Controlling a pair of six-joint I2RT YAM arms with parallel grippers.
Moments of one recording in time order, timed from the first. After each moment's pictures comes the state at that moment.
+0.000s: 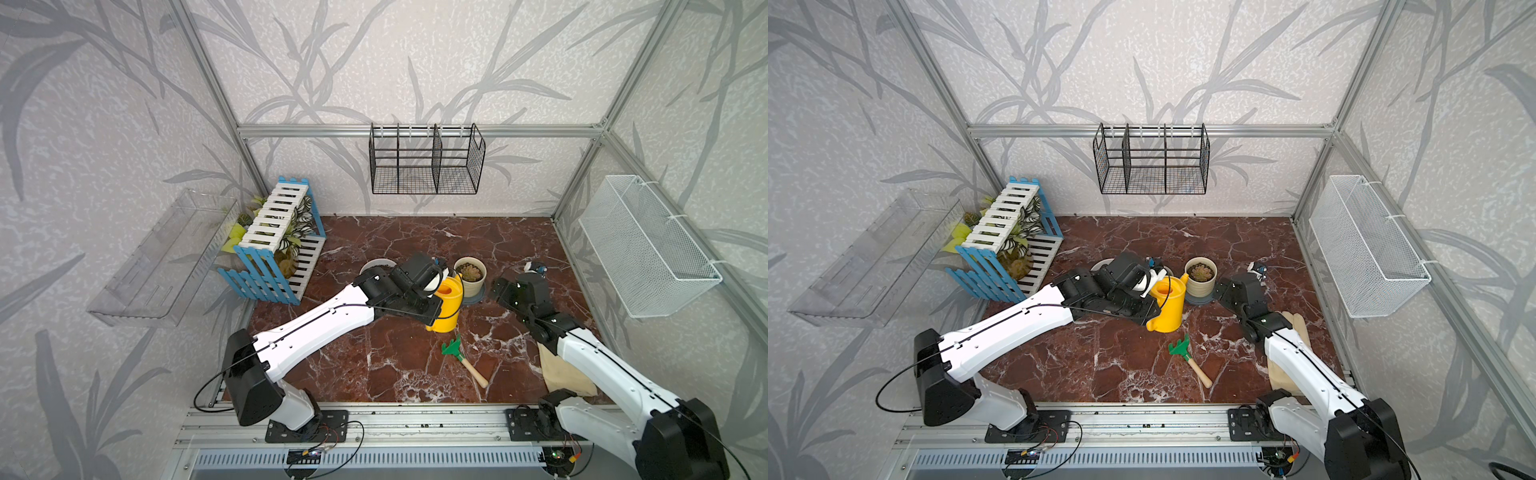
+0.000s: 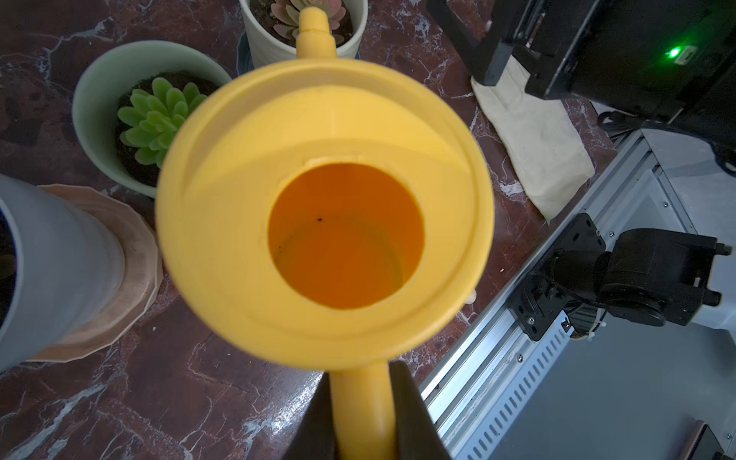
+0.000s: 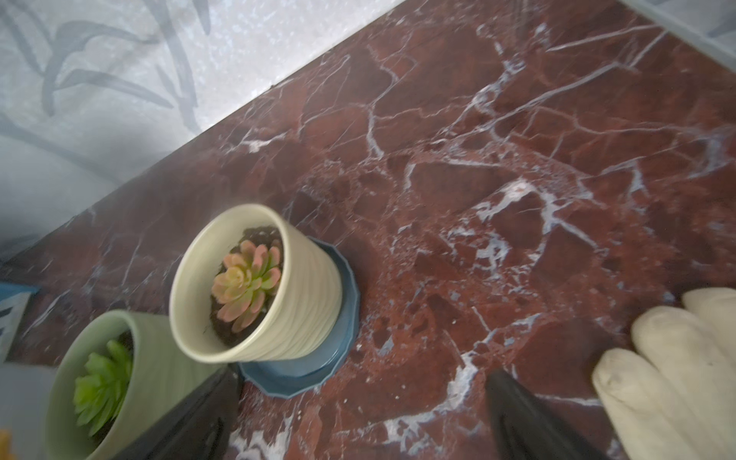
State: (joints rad) left arm -0.91 1.49 1.42 -0.89 0.12 -0.35; right arm 0.32 1.04 0.61 -0.22 0.22 0.68
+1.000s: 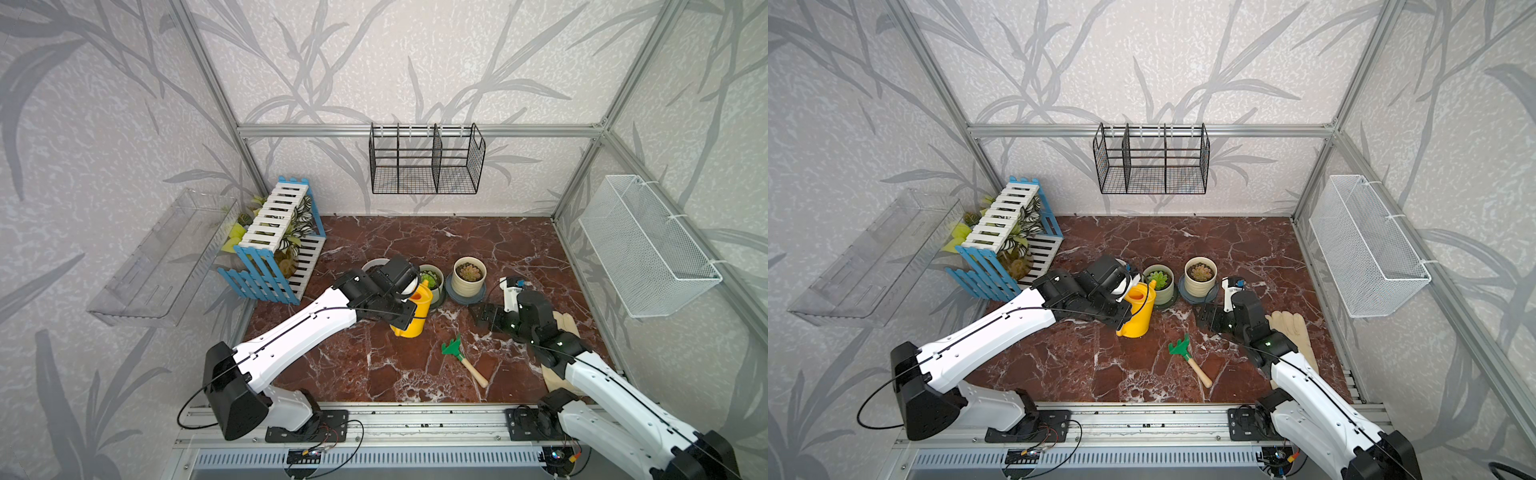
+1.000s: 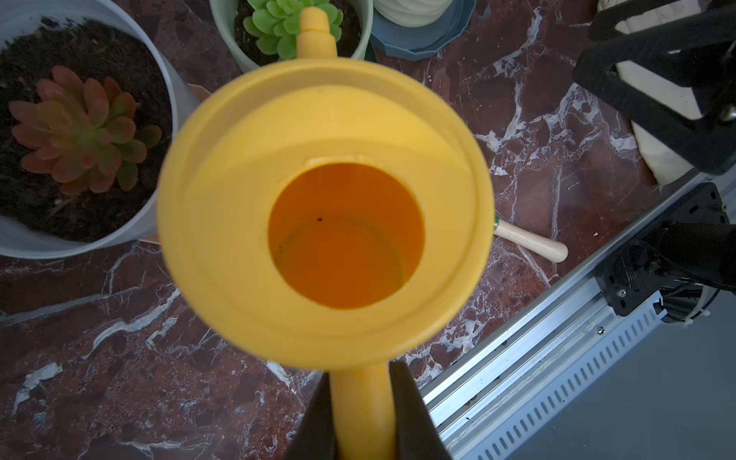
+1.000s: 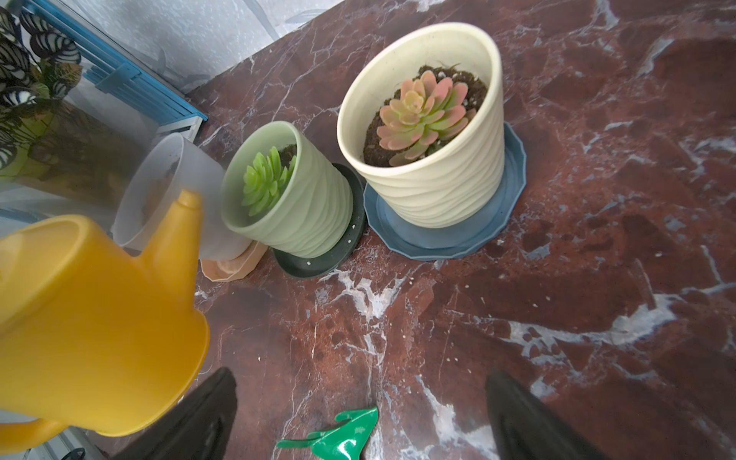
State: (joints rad) left arm -0.82 1.40 1.33 -1.06 0.06 -0.31; right arm 0.42 0.88 0.48 -0.22 -0.14 0.57
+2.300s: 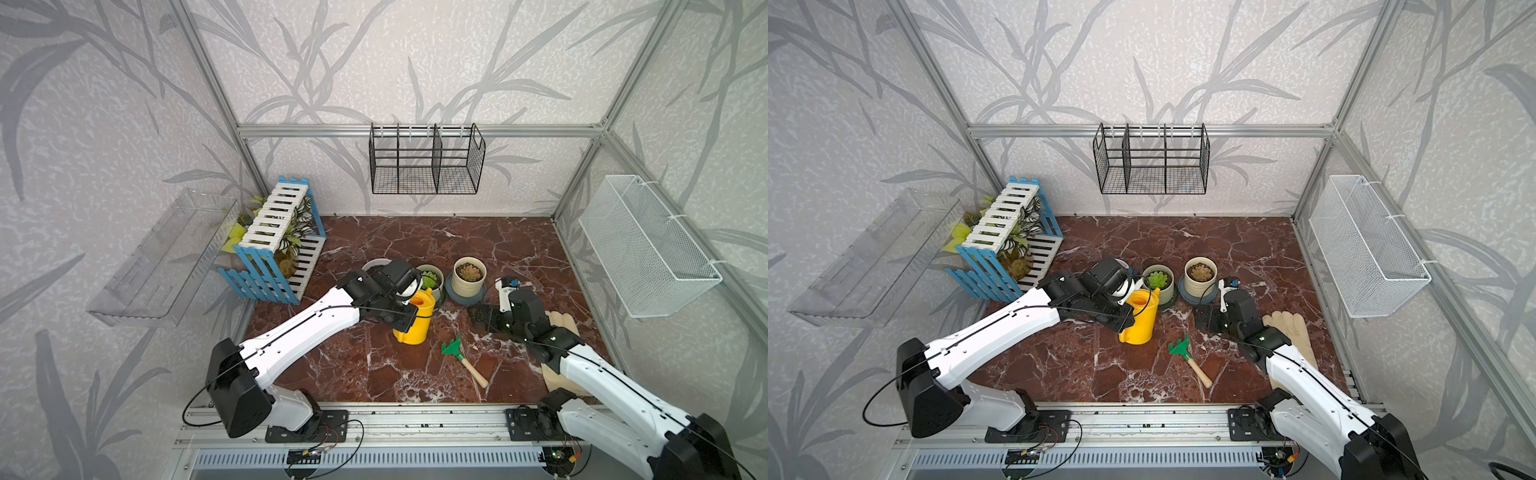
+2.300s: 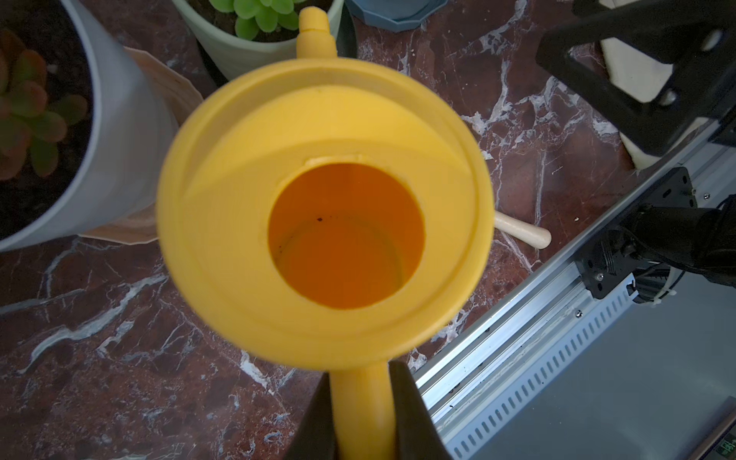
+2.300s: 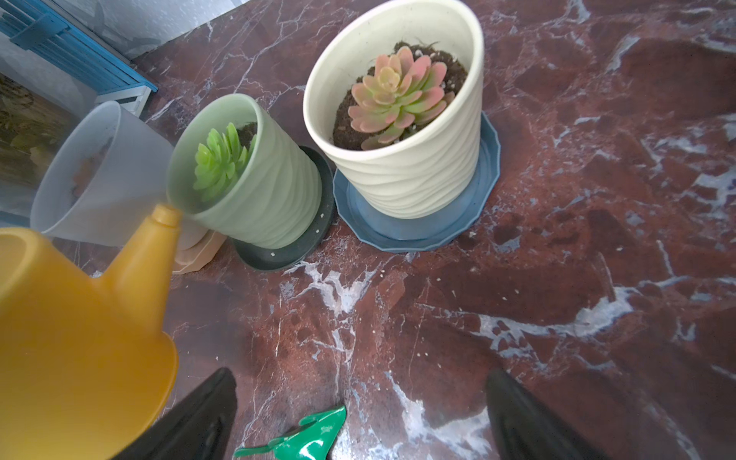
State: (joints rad) left arm -0.79 1.41 1.29 -1.04 0.14 -0.31; right arm 0.45 0.94 0.50 -0.25 -0.04 0.53
